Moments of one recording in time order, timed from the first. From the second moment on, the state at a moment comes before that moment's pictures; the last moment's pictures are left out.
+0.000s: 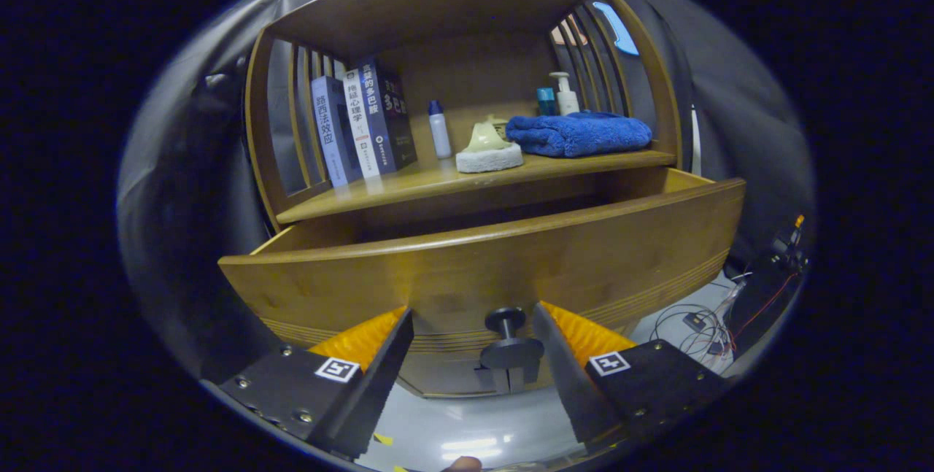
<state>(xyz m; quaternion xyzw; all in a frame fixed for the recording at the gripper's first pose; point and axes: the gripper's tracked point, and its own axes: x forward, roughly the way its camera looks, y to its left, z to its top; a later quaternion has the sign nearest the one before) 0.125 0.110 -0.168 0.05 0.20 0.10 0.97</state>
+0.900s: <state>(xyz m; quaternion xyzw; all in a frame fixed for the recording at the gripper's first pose) 0.161 0.121 -0.171 0.05 0.21 0.09 0.97</state>
